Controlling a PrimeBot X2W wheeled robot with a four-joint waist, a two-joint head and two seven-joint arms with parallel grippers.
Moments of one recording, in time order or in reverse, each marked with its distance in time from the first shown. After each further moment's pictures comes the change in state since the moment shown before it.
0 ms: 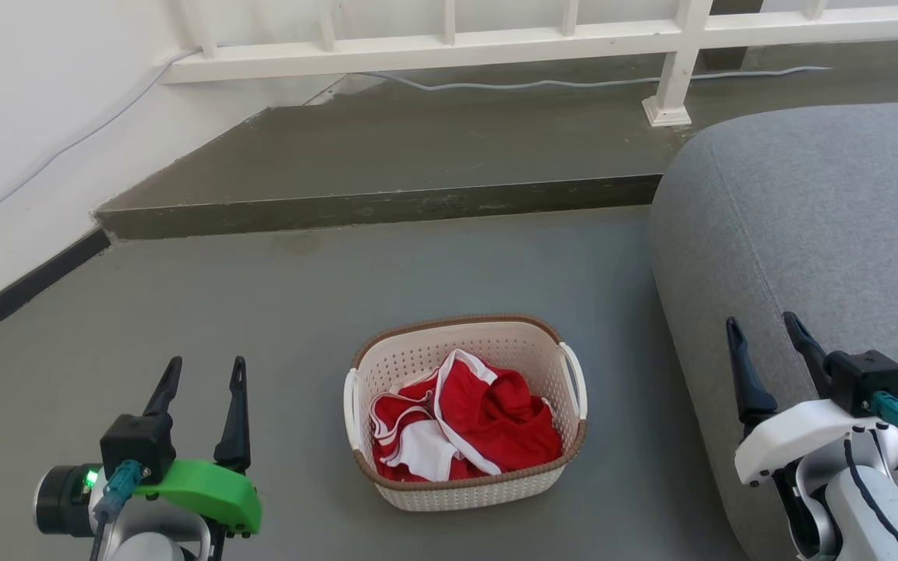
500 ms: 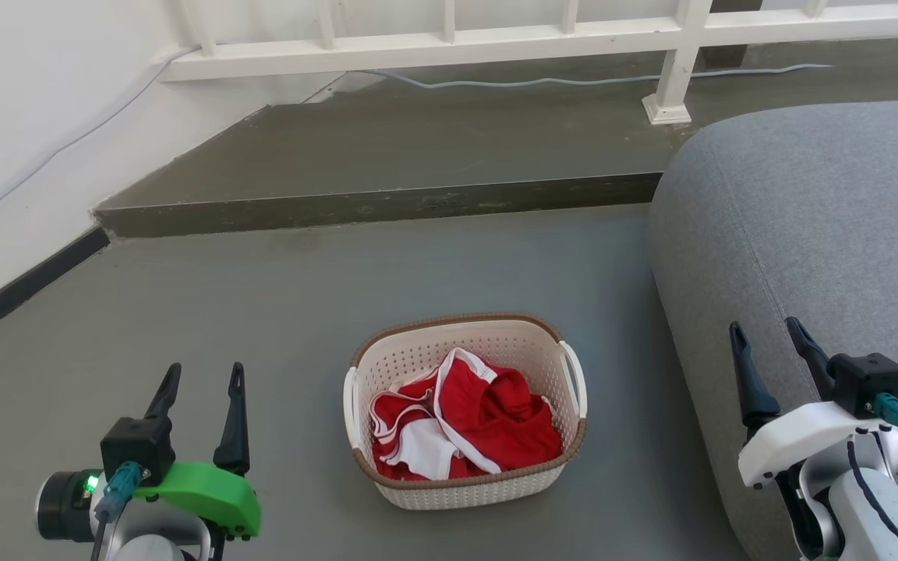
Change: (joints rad) left arm -0.001 -0.008 0.009 0.029 -0.002 -0.003 0.000; right arm -0.001 0.002 -0.015 0.025 0.000 0.018 0.000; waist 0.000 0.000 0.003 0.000
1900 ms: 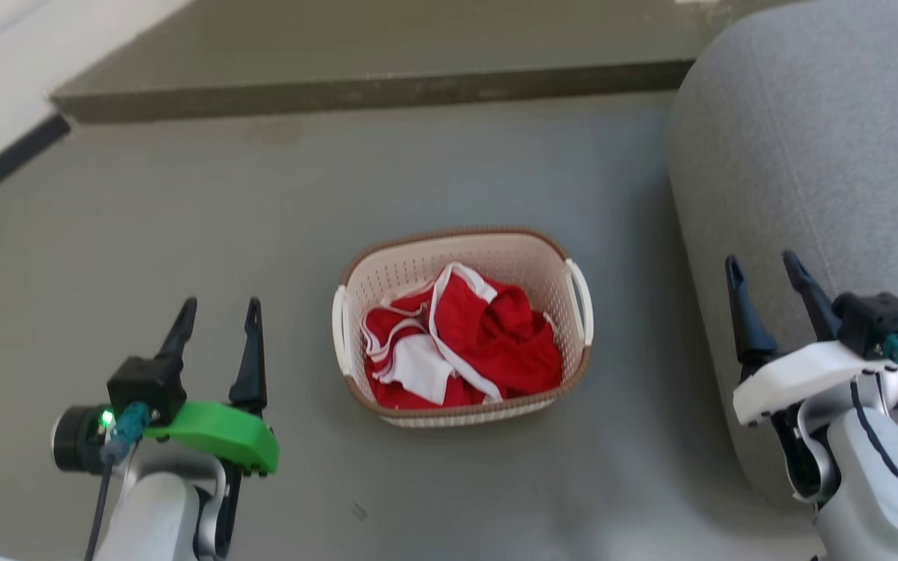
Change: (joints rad) left arm -0.119 -0.046 0.002 0.017 0.002 -0.025 0.000; right arm -0.119 0.027 -0.037 0.013 0.000 0.058 0.000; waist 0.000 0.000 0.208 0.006
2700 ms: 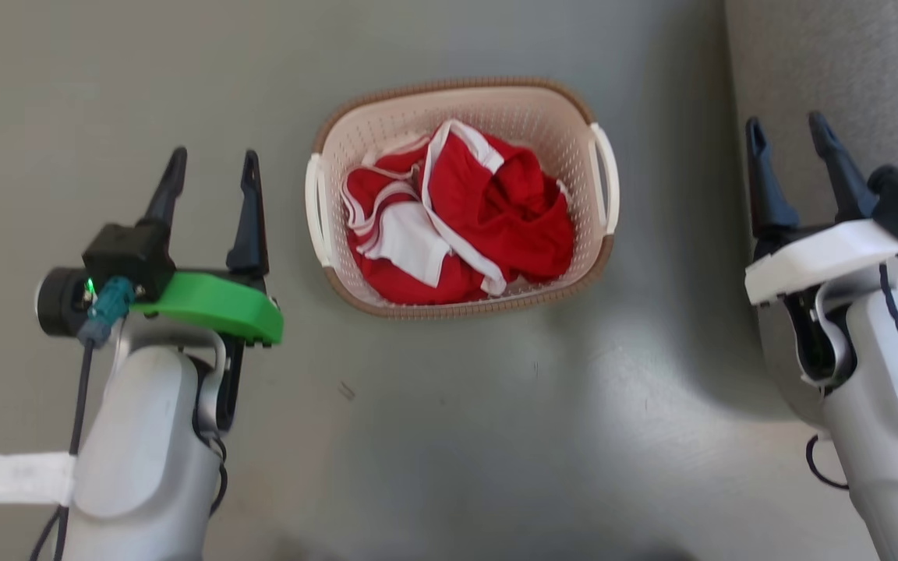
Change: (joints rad) left arm -0.259 -0.031 -0.001 0.015 0.007 -0.009 -0.003; right arm -0.239 -0.007 -0.025 0.019 0.003 0.031 -0.001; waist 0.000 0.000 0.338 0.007
